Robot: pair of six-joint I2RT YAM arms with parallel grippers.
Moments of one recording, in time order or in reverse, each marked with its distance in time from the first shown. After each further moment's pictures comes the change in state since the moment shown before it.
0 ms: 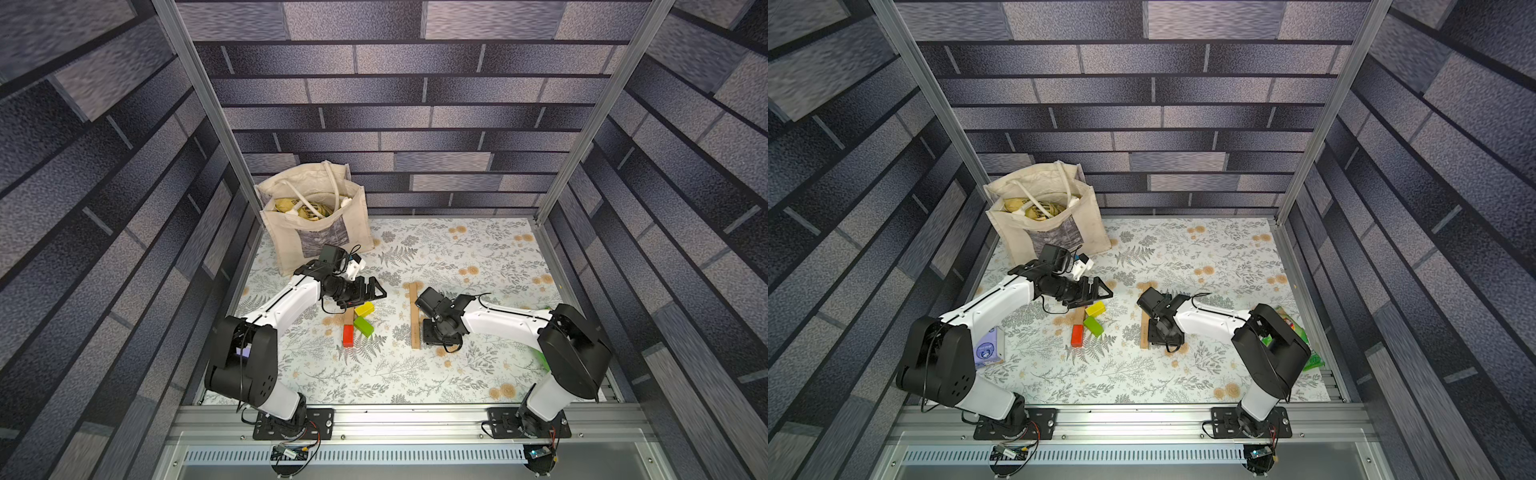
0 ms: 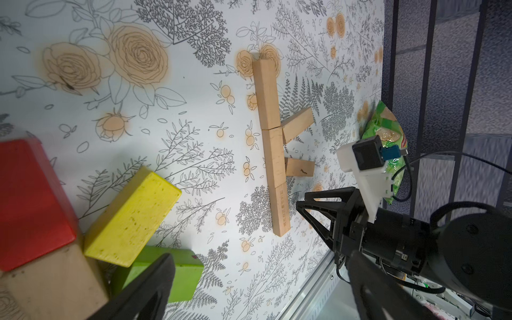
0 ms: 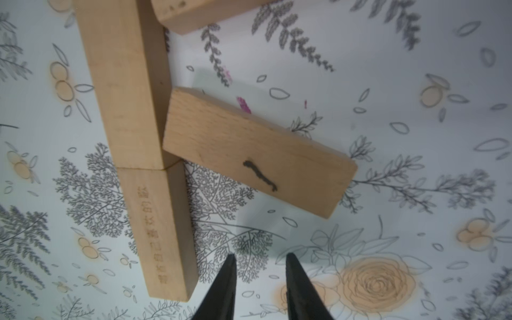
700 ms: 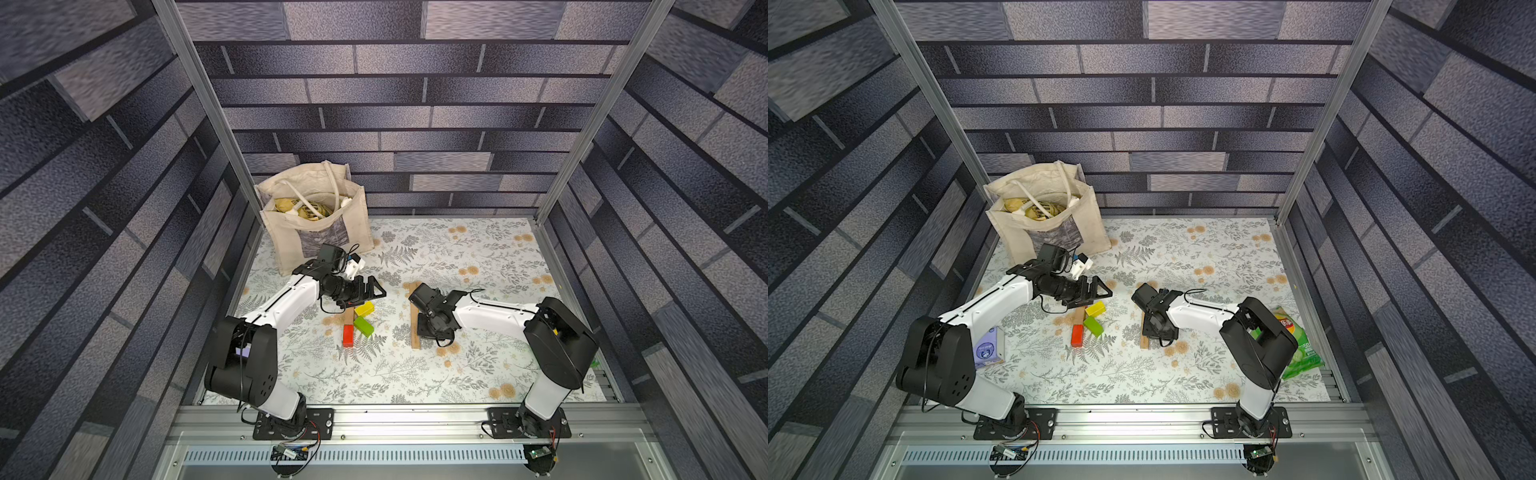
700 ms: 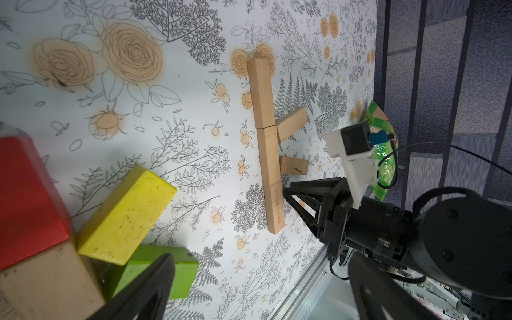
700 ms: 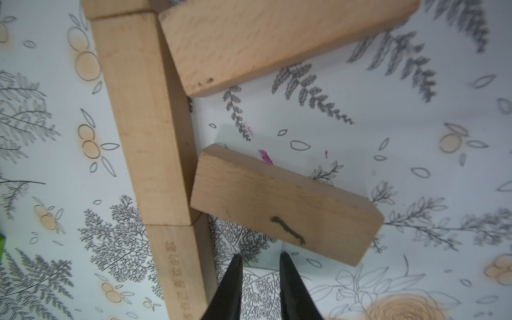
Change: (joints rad) left arm 0.017 0.000 0.003 -0.004 0.031 0.000; right arm -0.005 0.079 0.076 0.014 0.039 0.037
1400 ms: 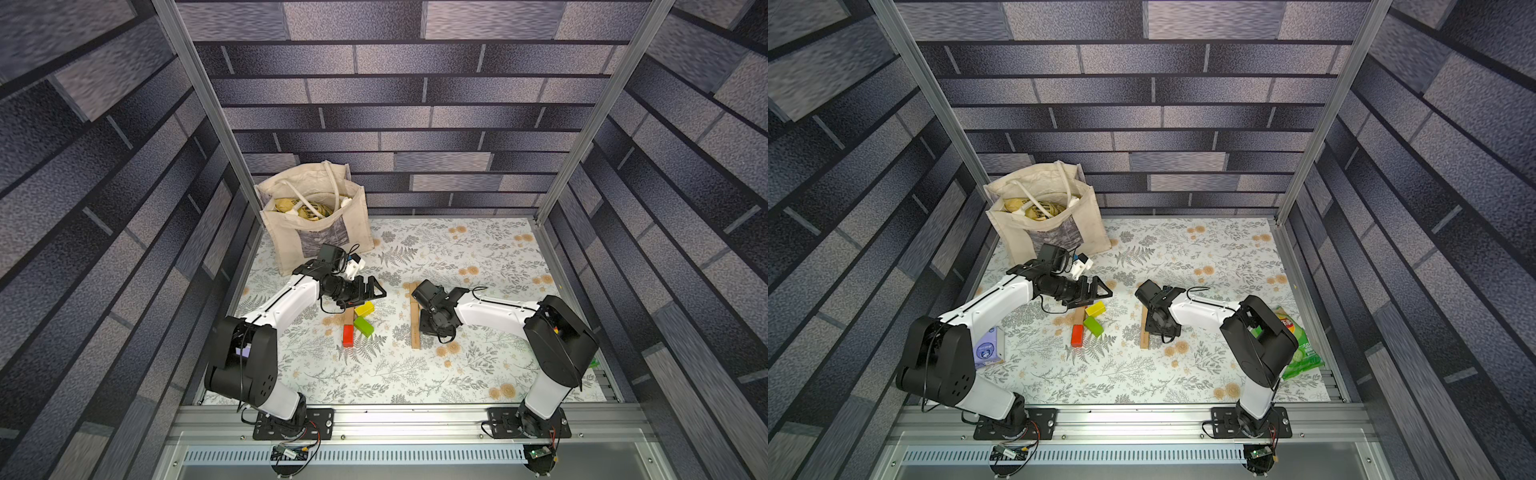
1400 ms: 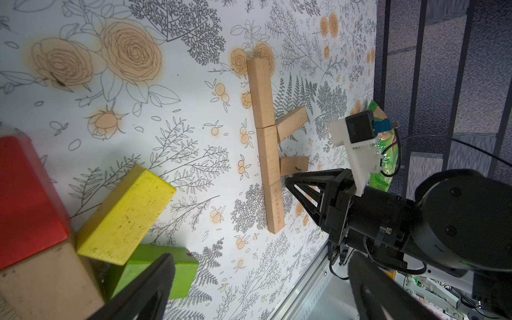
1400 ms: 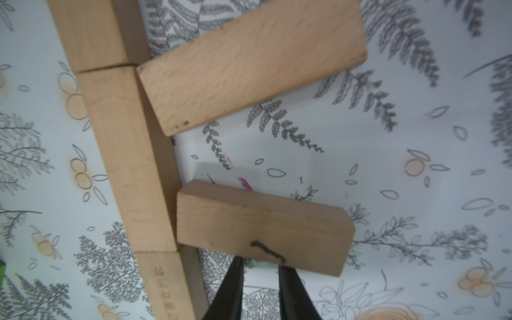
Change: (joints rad) left arm 0.000 0.000 0.000 0.000 0.000 0.000; right arm -0.038 0.003 0.003 0.002 0.011 -0.001
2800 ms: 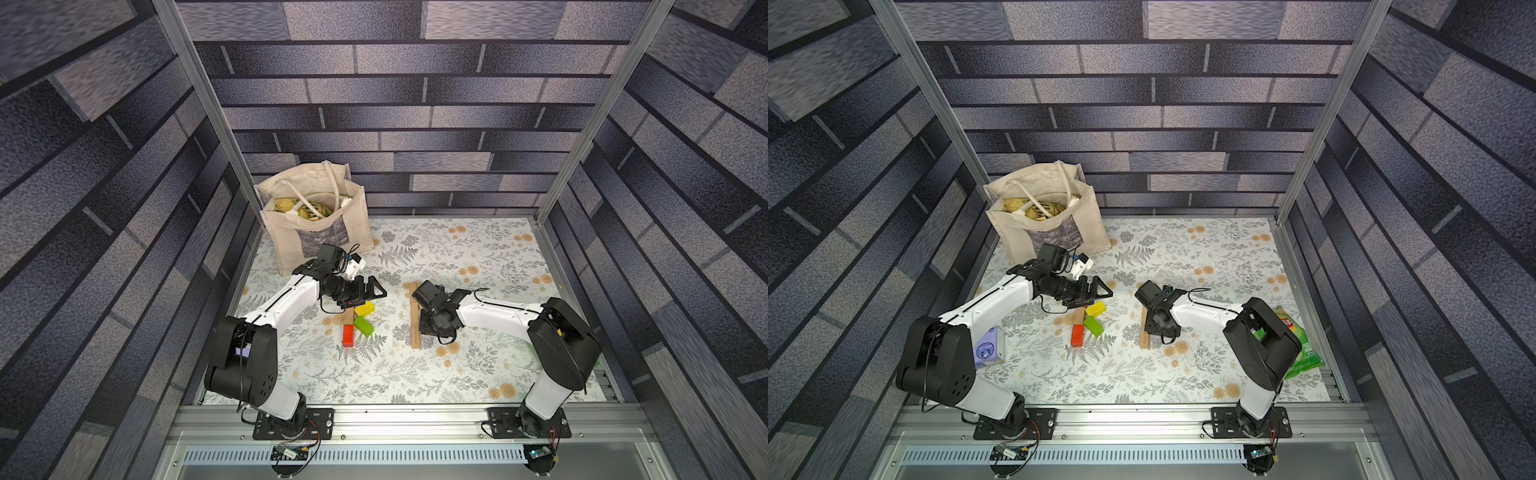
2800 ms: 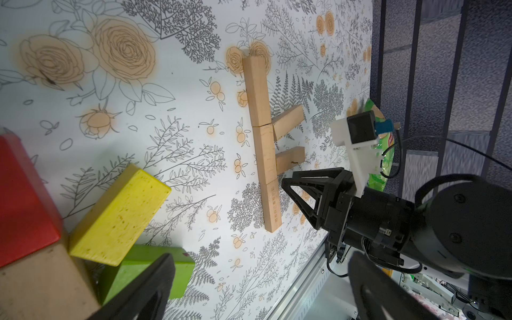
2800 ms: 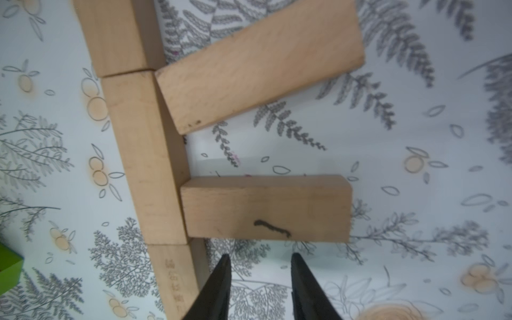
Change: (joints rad) left arm -0.003 0.000 0.000 0.000 0.016 0.001; right arm 0.014 -0.074 -0.040 0.002 0.011 -0.009
